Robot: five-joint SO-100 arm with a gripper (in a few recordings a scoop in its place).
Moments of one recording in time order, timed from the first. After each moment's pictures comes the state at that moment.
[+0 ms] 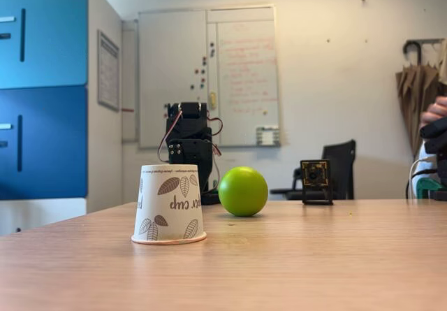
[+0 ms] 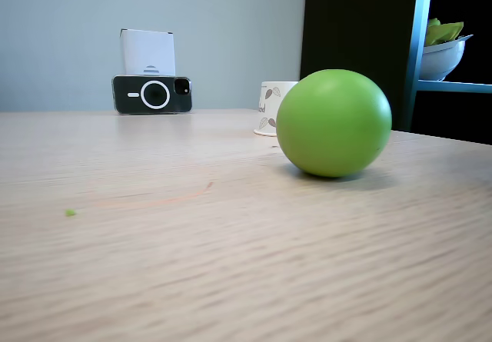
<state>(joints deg) -3.0 190.3 178.2 79.3 84.4</state>
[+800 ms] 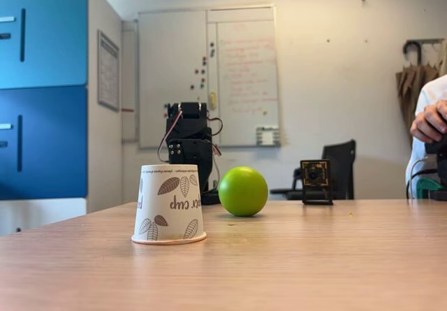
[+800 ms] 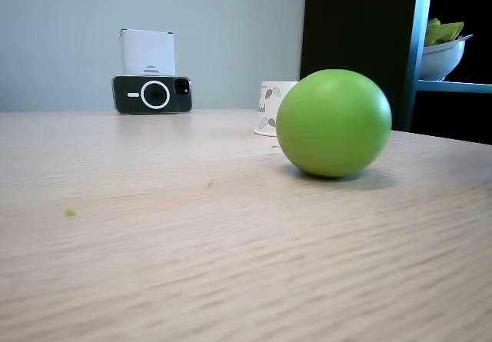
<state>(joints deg) -3.0 190.3 178.2 79.3 84.4</state>
